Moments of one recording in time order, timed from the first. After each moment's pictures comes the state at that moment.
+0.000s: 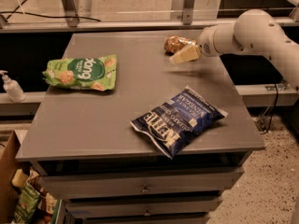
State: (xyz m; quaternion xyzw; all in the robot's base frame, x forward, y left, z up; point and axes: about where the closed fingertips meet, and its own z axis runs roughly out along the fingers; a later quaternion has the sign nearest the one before) arm 0.783 -0.154 0.862 -0.36 0.78 0.09 0.50
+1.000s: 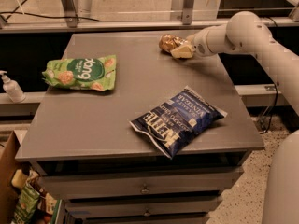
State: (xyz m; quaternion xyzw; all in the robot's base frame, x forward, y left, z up) arm 0.815 -0.140 0.840 -0.38 0.78 0.11 0.49
